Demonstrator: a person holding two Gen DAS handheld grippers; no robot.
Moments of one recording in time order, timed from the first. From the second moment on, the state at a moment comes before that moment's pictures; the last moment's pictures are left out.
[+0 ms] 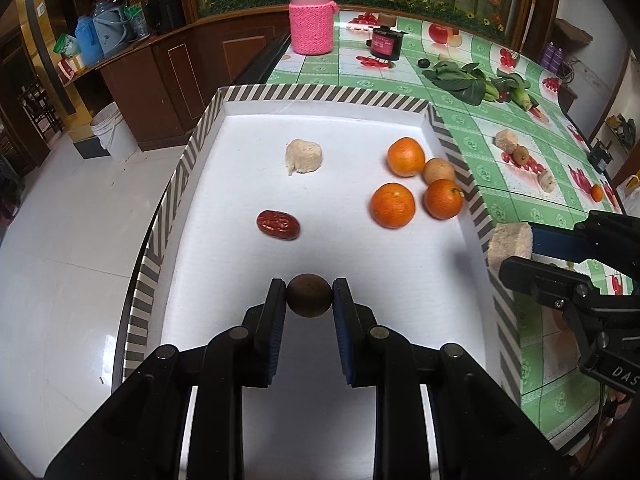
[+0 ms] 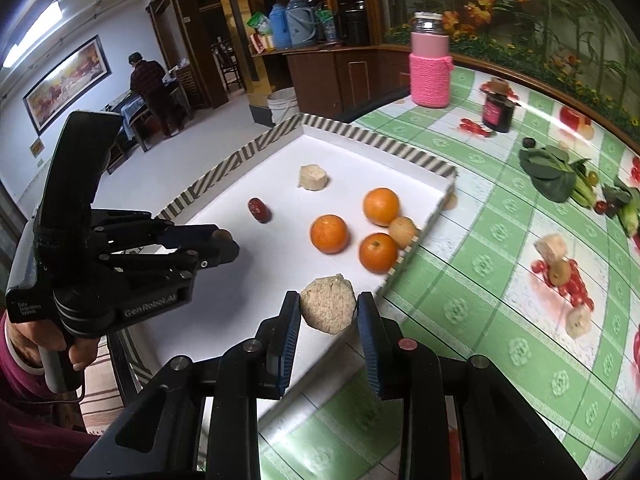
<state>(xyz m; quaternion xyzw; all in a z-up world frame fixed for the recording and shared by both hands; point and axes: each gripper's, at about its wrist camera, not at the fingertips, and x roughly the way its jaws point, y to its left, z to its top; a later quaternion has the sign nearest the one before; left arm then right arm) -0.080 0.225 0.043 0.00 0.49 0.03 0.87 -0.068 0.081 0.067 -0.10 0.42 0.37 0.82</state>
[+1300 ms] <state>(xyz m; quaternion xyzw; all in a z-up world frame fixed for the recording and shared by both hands) -0.058 0.243 0.028 -0.01 0.50 0.05 0.86 -0.042 0.133 0.029 -0.15 0.46 0.38 0.79</state>
